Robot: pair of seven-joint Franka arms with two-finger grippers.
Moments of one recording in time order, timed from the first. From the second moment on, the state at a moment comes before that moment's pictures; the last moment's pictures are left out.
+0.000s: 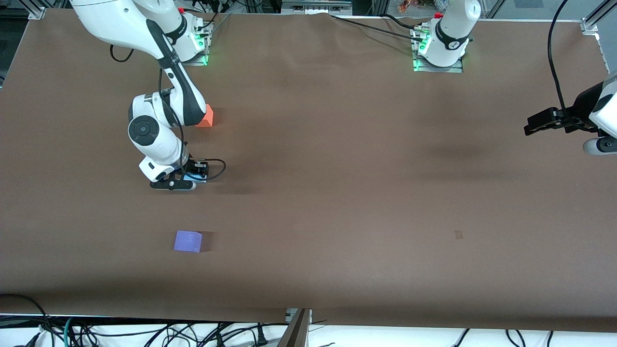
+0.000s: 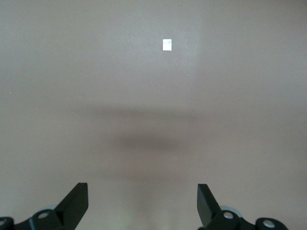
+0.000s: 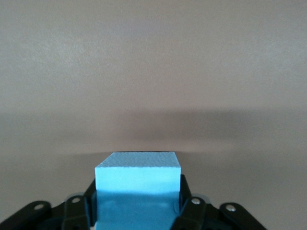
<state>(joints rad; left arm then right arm) 0.06 0.11 -0.03 -1.51 -0.02 1.49 -0.07 0.36 0.41 -0.11 -2.12 0.01 2.53 0.27</state>
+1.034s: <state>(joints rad) 0.06 0.13 -0.03 -1.46 -0.02 1.49 -0.07 0.37 0.07 -0.12 -1.61 0.01 1.63 0.31</state>
